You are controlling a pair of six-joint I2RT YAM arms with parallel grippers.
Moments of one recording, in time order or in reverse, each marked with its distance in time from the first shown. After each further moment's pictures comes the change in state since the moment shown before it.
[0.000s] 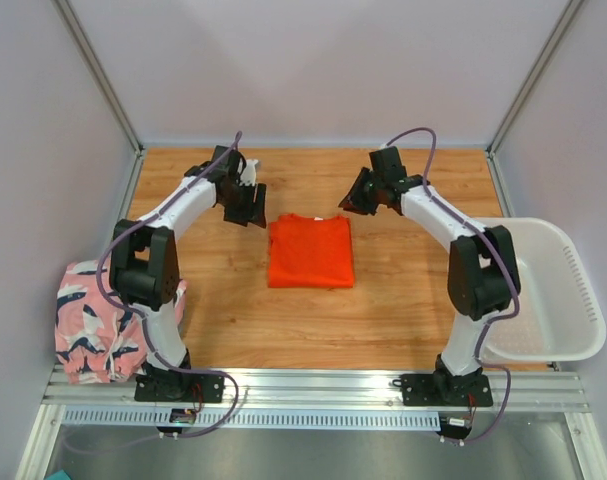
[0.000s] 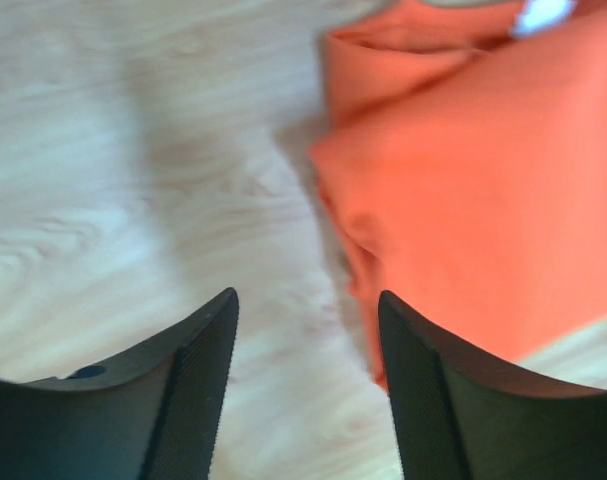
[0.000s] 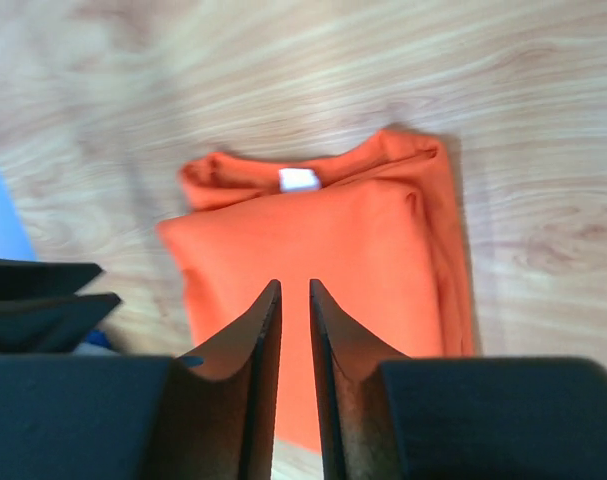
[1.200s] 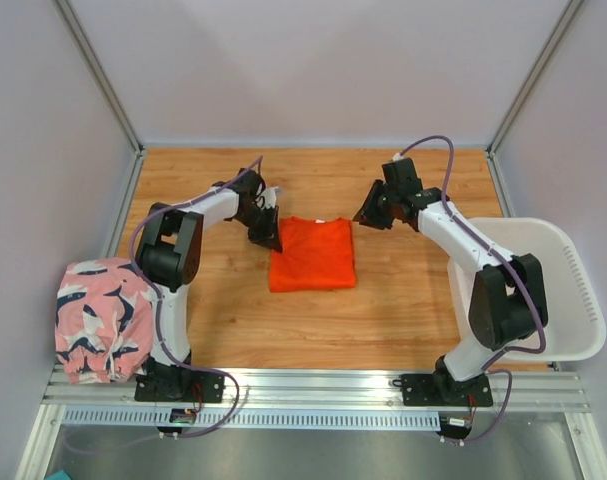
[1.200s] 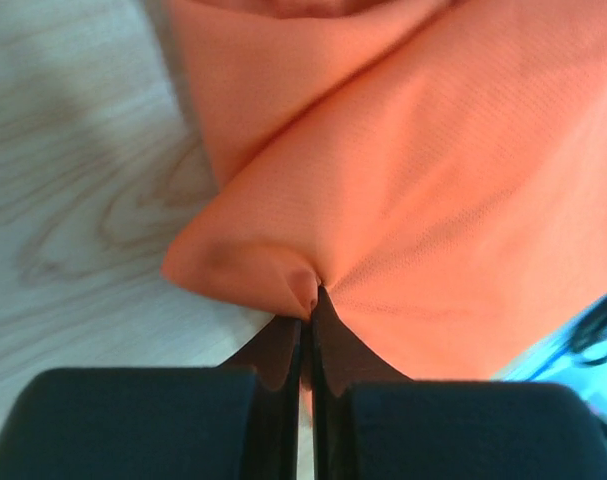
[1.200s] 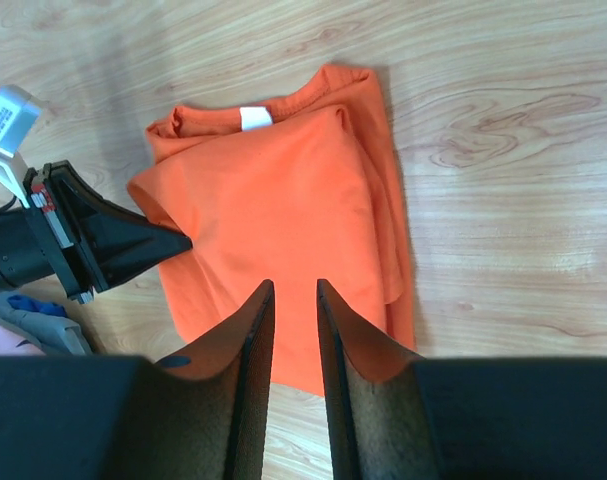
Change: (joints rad) left arm -0.066 0.161 -0.075 0.103 0.277 -0.146; right arm 0.000 -0.281 -0.185 -0.089 0.076 -0.062
